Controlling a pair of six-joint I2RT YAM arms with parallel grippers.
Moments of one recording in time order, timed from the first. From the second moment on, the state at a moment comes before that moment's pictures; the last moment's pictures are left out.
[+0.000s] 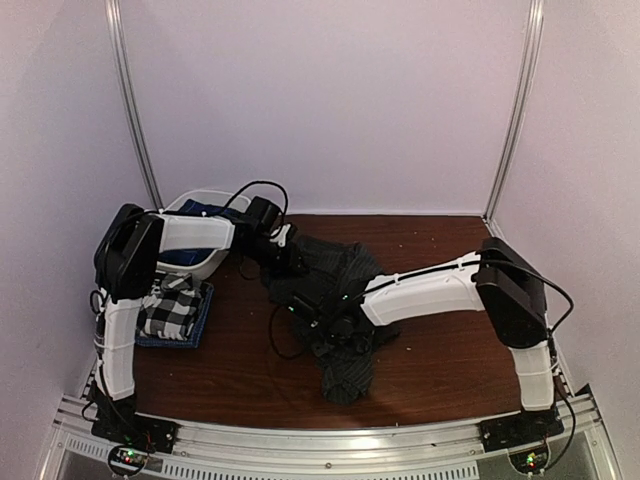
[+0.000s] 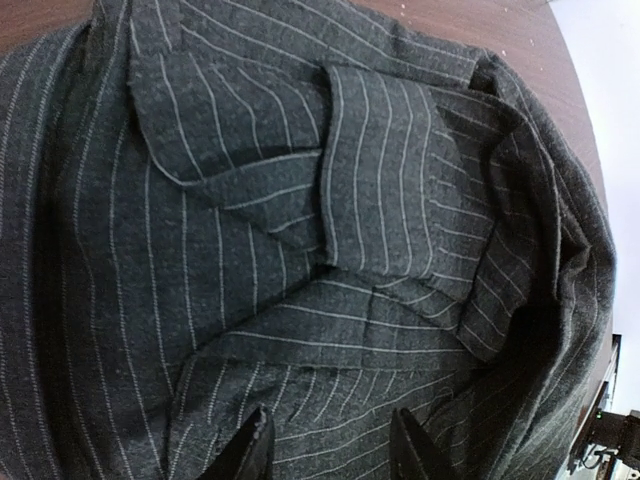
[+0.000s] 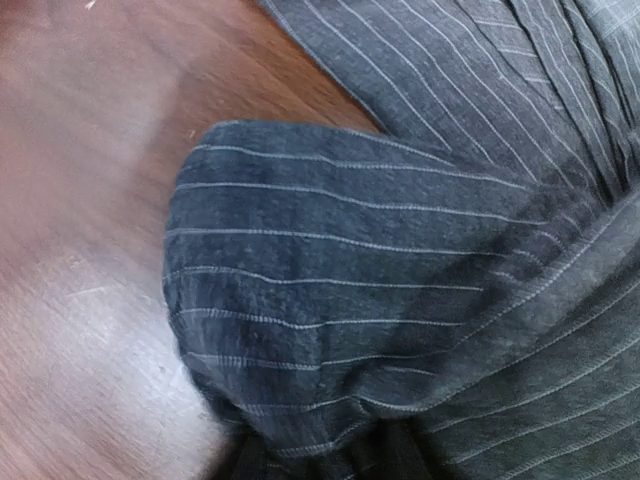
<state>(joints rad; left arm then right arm) -0.55 2.18 1.60 -0.34 0.41 -0.47 1.10 2.13 1.51 -0.52 0.31 0.45</state>
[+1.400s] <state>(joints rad) -0.65 2.05 1.46 -0.31 0.40 -0.48 0.53 1.64 0.92 -0.46 0.30 0.50</state>
